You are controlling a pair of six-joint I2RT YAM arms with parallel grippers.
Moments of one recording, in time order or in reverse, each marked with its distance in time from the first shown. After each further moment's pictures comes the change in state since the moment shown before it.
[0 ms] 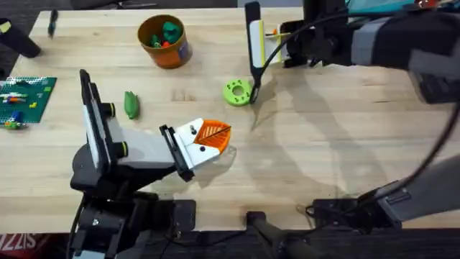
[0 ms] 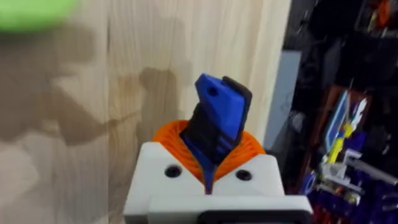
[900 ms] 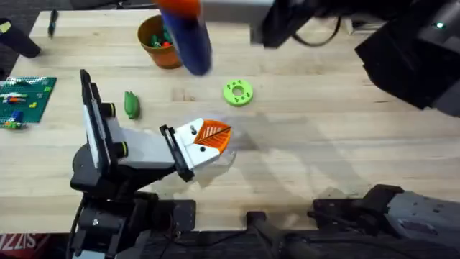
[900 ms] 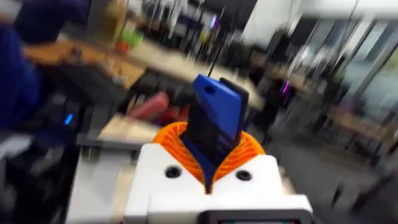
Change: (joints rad) left arm 0.000 0.000 0.000 -0.001 0.004 0.000; right arm 0.345 -0.462 0.000 0.607 -0.903 1.293
